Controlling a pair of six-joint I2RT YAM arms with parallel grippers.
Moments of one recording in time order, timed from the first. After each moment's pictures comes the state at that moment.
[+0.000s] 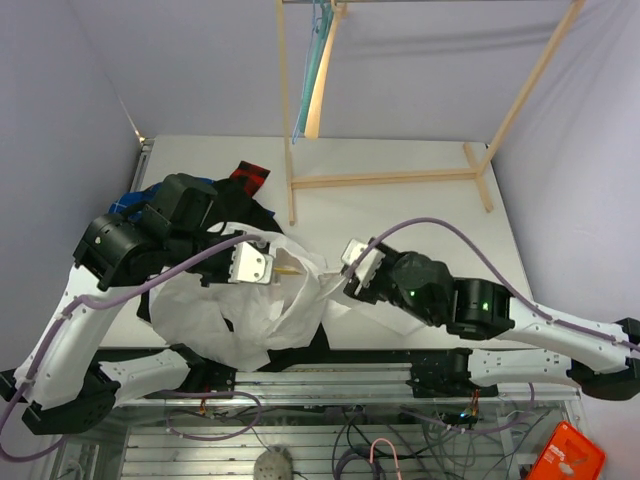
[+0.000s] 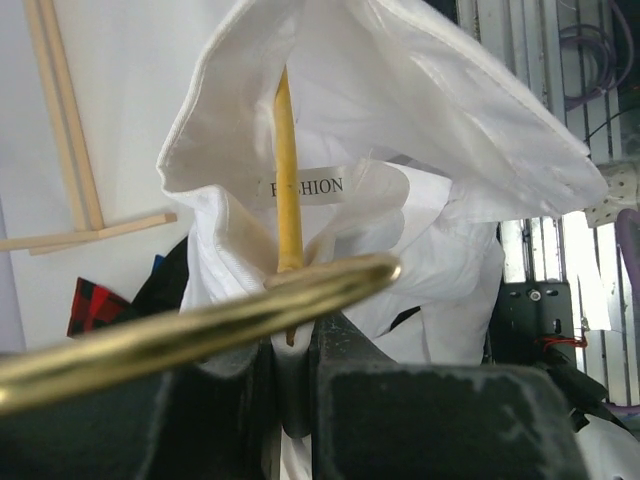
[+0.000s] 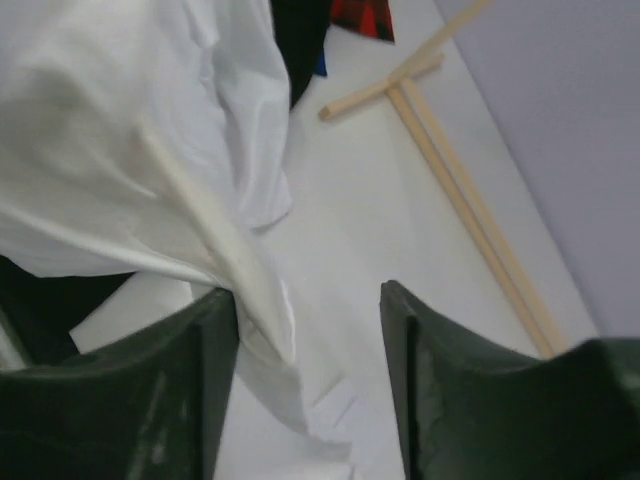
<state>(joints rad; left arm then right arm) -0.68 1.09 1.68 -1.46 0.50 0.98 1.33 0.93 1.05 -0.54 0.50 -0.35</state>
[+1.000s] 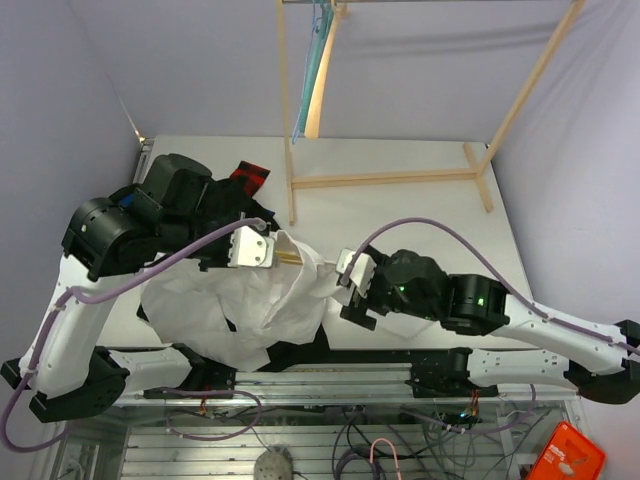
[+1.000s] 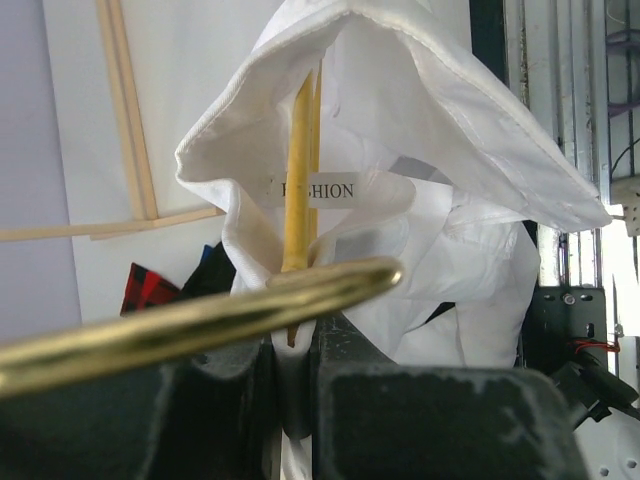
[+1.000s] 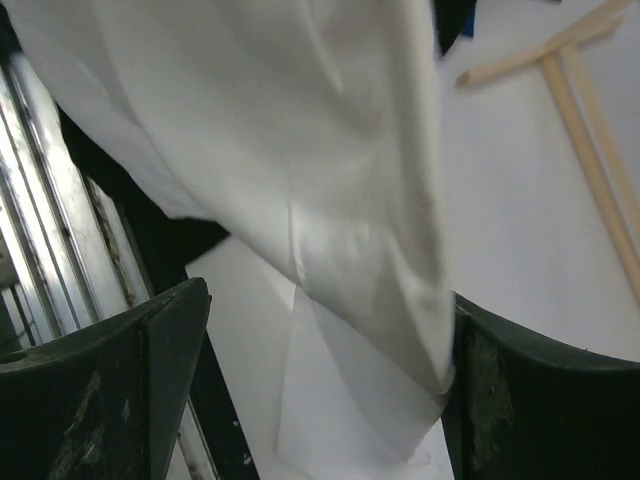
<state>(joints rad) -0.69 1.19 1.88 -1.52 0.45 0.97 1.24 0.95 1.10 -0.68 0.18 -0.24</state>
